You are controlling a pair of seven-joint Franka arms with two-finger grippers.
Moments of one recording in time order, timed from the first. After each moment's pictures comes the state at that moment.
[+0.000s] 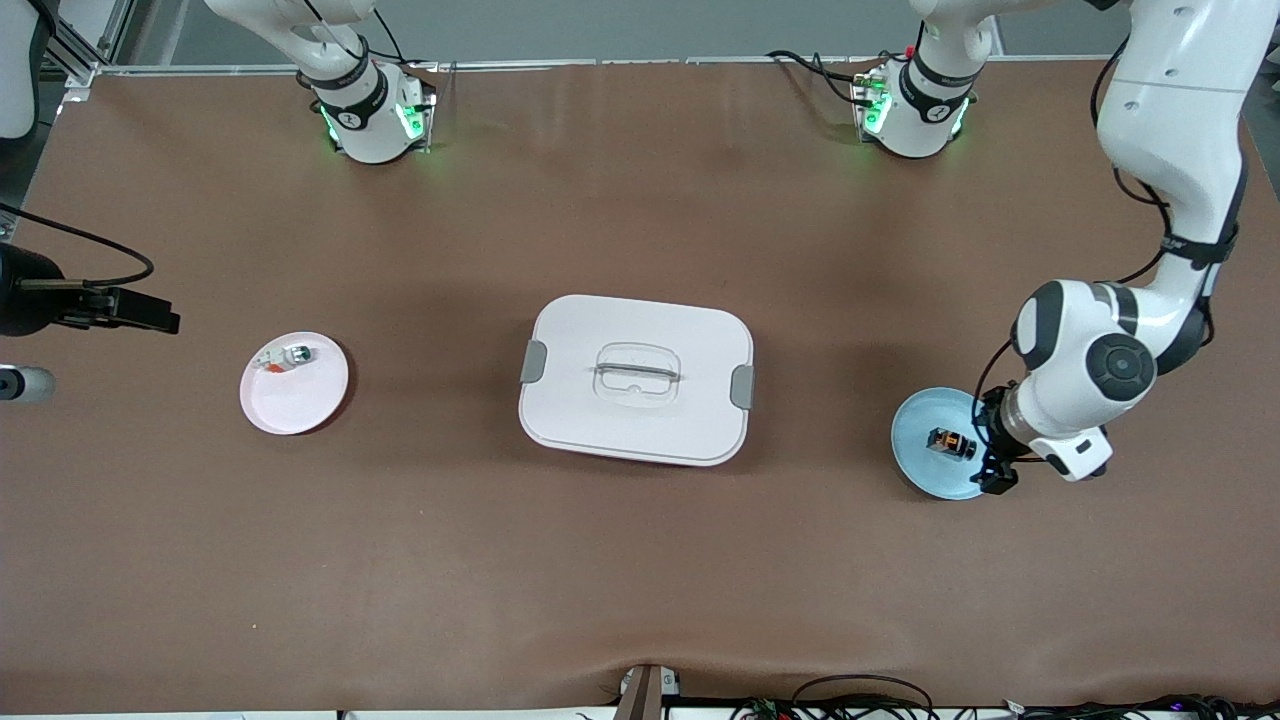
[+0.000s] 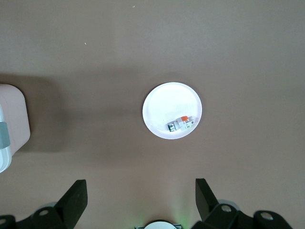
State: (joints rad) left arm 0.16 0.52 -0.21 -1.85 0.21 2.41 -1.47; right arm -0.03 0.37 0.05 -1.07 -0.02 1.25 0.08
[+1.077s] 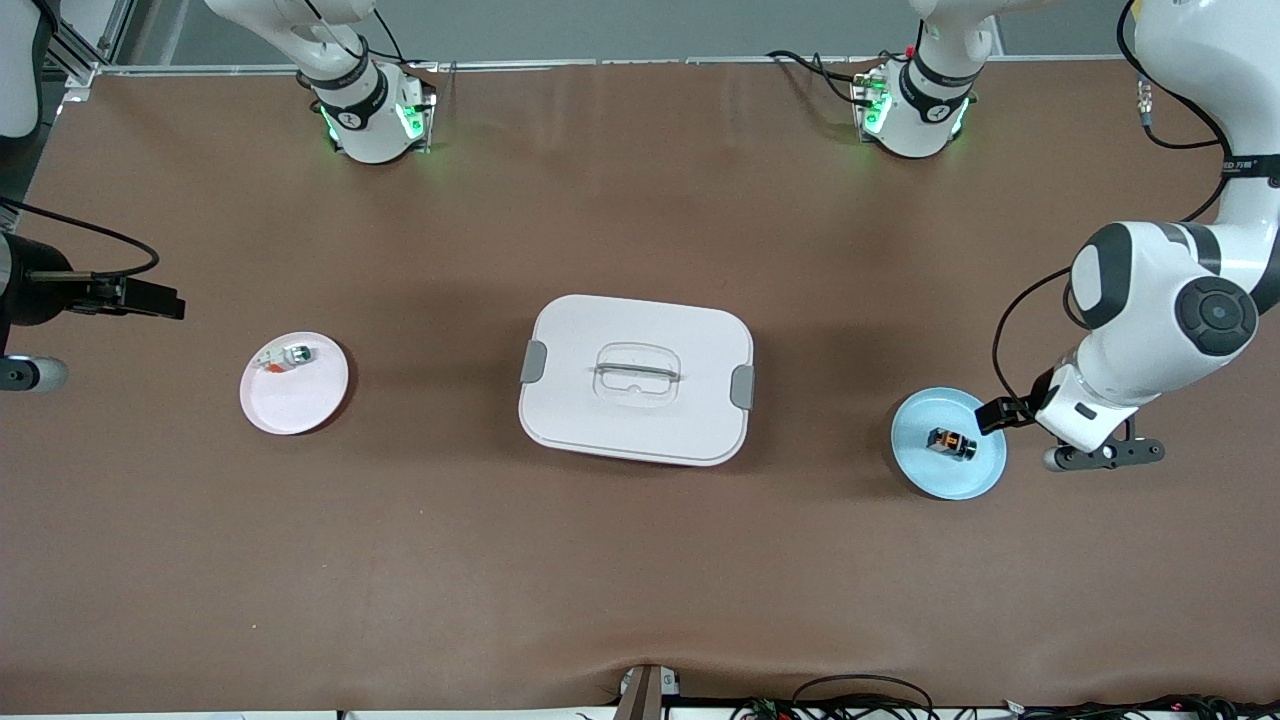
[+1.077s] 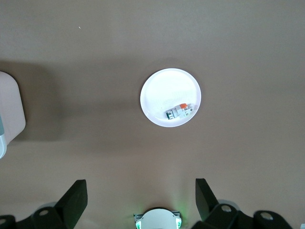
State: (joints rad) left arm 0.16 0.35 -0.21 -1.85 0.07 2.25 -0.13; right arm -0.03 0.33 0.05 -1.14 -0.02 1.23 0.08
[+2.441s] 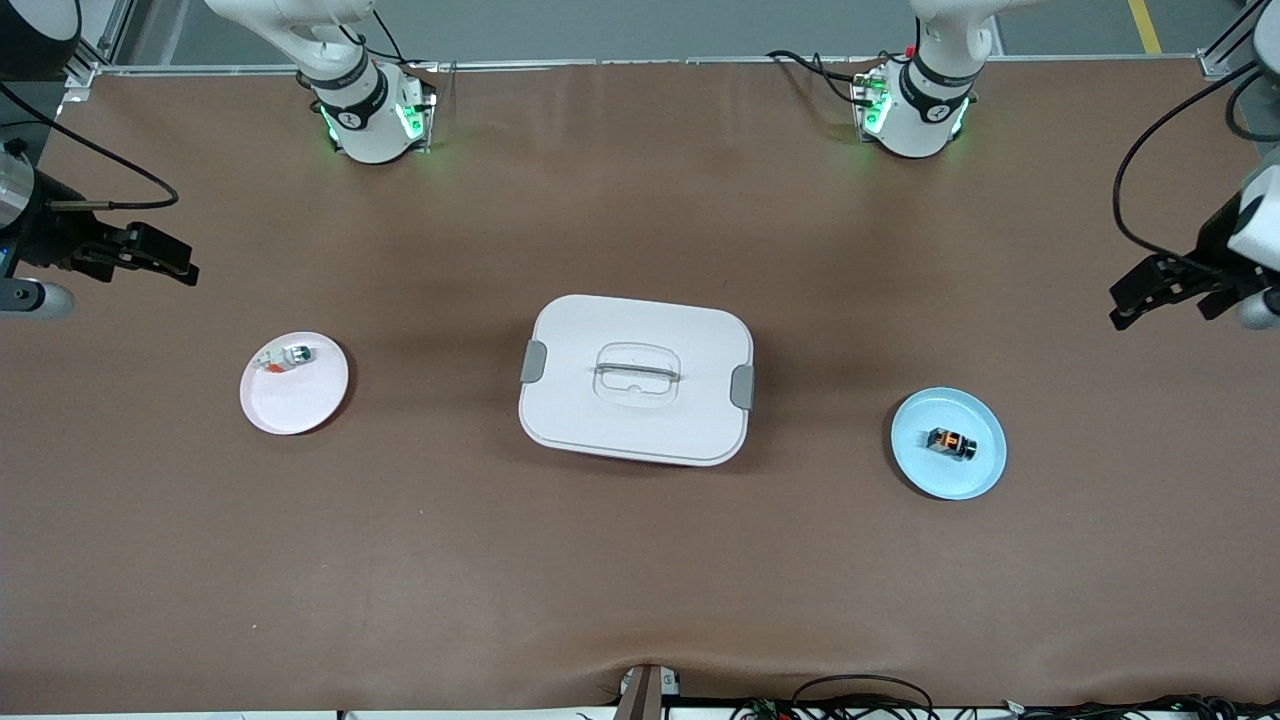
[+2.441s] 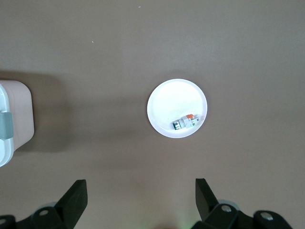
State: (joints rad) left arm 0.22 -0.05 -0.21 -1.72 0.04 1.85 -0.09; right arm -0.03 0.04 0.05 -1.54 0.01 1.49 0.08
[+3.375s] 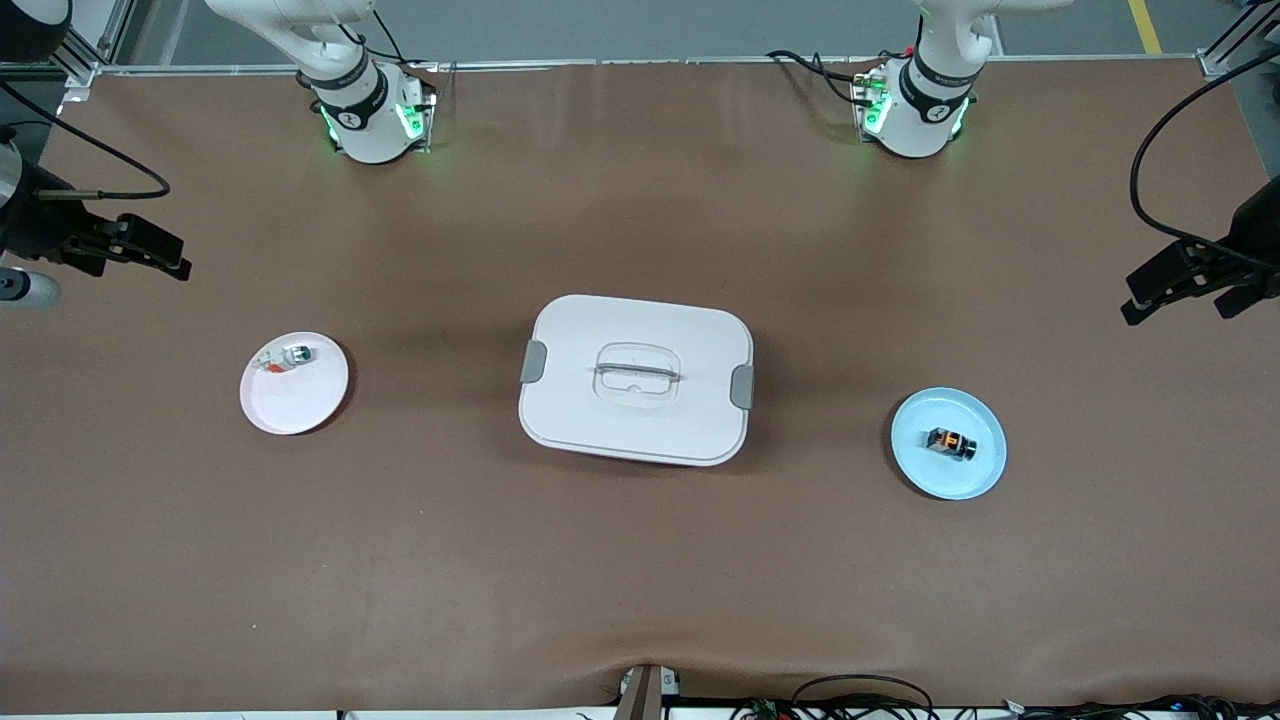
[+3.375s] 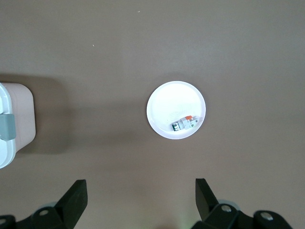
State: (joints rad) left arm -0.04 0.05 0.02 -1.49 -0.02 1.67 -0.09; right arm -0.03 0.02 0.04 -1.55 0.01 1.49 0.08
